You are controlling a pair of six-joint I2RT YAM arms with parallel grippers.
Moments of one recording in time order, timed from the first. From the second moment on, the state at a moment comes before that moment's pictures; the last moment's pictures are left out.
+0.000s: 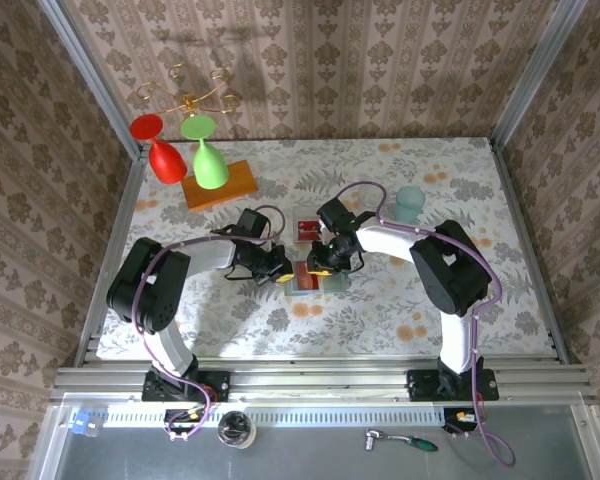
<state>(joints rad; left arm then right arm) -0.52 1.74 0.89 -0.31 0.60 -0.80 0.59 1.95 1.25 -0.51 -0.40 0.63</state>
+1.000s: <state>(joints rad) -0.54 1.74 0.94 -0.32 0.60 -0.79 0.59 1.92 1.25 -0.53 -0.37 0.62</state>
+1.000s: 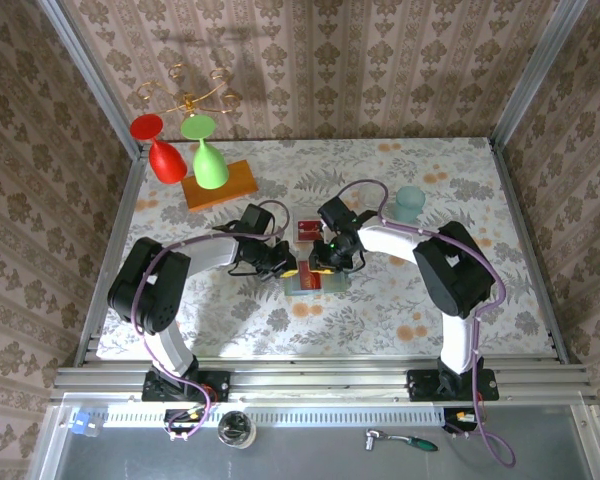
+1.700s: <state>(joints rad) -0.56 1.79 0.97 -0.34 0.60 -0.78 0.58 1.89 1.21 -0.53 -0.36 0.63</state>
